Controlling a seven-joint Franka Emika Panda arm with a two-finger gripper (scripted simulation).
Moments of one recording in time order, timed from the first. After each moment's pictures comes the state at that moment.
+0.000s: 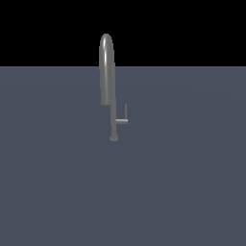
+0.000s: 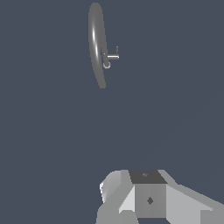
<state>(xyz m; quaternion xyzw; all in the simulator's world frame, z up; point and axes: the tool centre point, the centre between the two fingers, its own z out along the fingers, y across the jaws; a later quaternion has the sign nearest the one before) -0.250 -0.012 0.488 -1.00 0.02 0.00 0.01</state>
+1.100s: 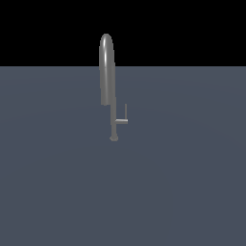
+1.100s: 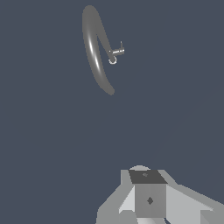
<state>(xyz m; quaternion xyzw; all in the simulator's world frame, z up) -0.197 -0.008 0.473 -0.99 0.08 0.06 0.08</state>
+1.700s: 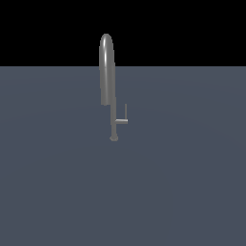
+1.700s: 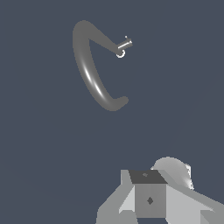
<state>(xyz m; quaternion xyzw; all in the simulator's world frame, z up) -0.130 -0.009 0.443 -0.96 0.17 0.15 0.16</state>
